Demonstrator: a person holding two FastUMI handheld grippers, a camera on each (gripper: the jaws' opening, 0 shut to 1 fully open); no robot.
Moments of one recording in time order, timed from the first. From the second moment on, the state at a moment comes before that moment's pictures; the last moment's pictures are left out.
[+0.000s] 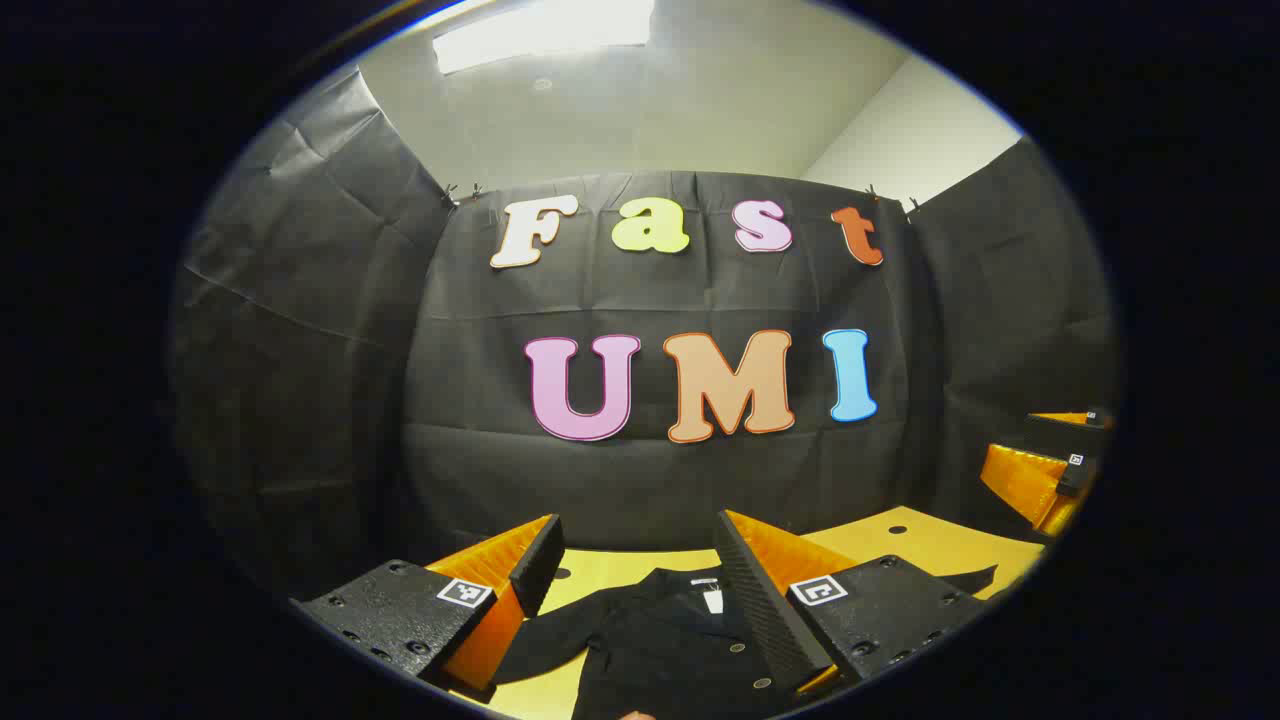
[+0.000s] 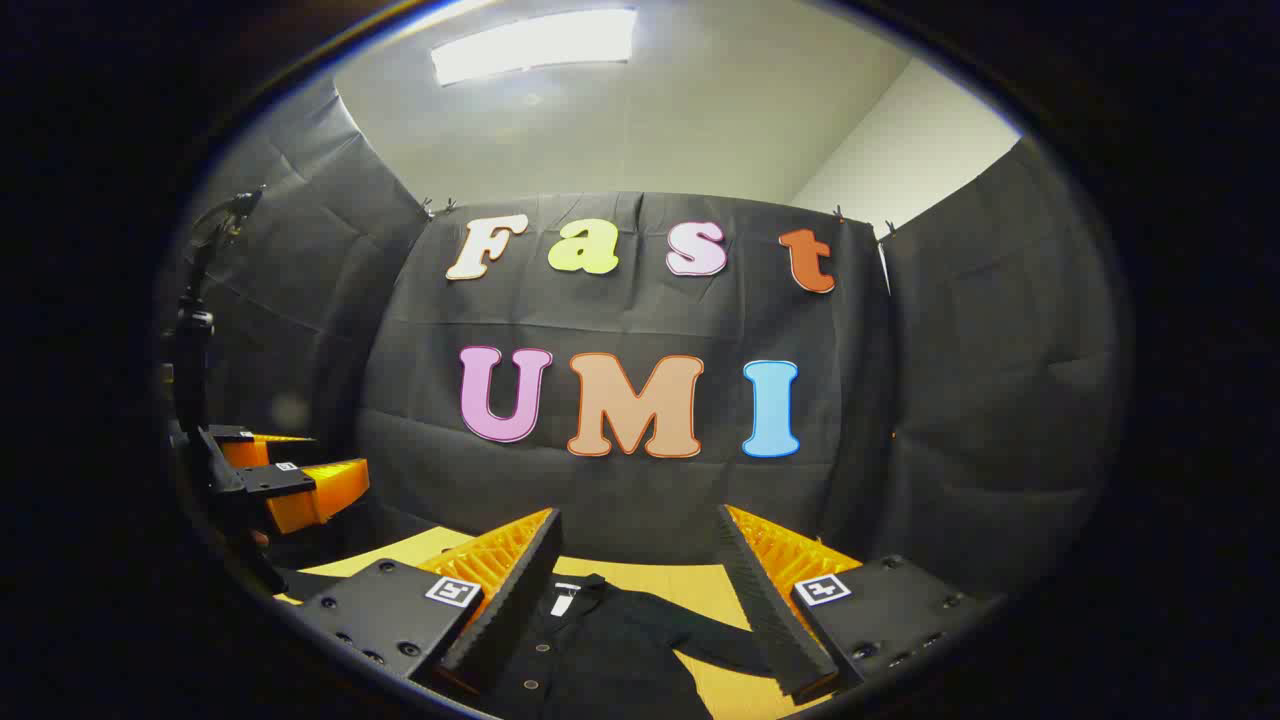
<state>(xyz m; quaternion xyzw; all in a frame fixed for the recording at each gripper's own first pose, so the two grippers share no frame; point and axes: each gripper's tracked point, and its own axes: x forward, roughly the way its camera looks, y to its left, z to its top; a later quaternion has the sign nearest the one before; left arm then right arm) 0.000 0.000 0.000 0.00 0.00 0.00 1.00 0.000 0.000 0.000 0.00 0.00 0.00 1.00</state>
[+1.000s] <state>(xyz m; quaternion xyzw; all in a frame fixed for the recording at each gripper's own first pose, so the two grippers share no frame) -0.014 0.030 0.008 0.01 -0.01 0.04 1.00 0.015 -0.008 -0.006 0.01 0.01 0.01 1.00</state>
